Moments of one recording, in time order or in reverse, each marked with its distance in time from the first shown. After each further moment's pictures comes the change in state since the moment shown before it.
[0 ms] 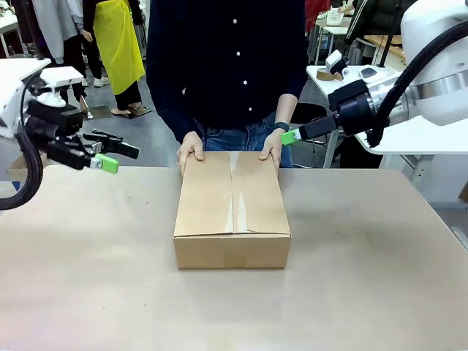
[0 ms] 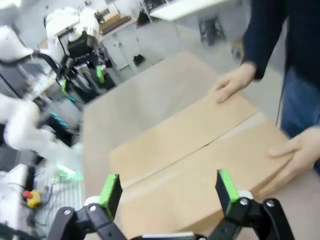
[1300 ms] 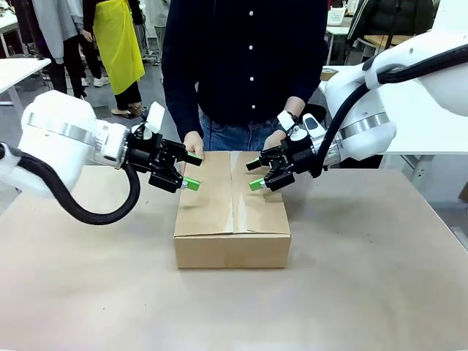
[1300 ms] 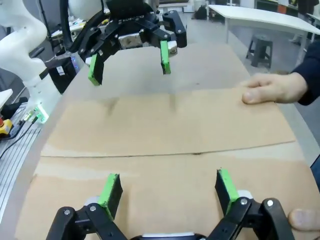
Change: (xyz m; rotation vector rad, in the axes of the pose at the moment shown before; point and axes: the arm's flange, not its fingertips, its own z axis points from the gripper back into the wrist) left arm -0.028 0.097 -0.129 0.200 0.116 -0.193; right arm -0.066 -0.089 -0.141 0.236 0.034 0.363
